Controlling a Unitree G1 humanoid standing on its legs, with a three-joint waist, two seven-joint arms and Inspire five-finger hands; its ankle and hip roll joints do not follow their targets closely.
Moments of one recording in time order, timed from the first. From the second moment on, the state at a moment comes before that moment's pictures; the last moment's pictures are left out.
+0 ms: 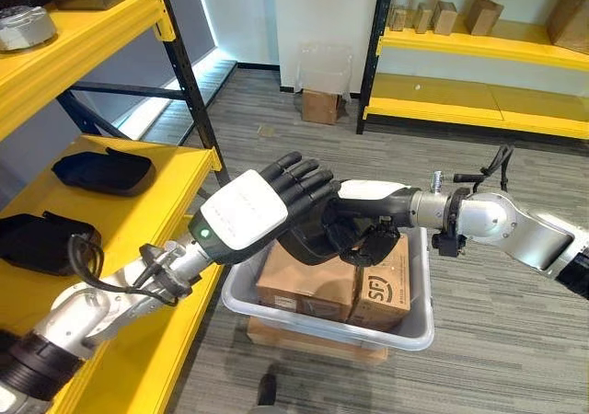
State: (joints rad) left arm -0.23 1.09 -0.33 -0.21 0.83 -0.39 0.39; right arm -0.98 -1.07 1.00 -0.02 0.24 -0.22 0.37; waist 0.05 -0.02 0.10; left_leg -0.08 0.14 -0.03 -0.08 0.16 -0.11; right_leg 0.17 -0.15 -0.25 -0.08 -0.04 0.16
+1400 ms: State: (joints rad) left arm -0.45 1.04 -0.46 -0.18 0.79 -0.32 0.30; right arm -0.96 -1.01 1.00 0.02 0.24 -0.18 0.39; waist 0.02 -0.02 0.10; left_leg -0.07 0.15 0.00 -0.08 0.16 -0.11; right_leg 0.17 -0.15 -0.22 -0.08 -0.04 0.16
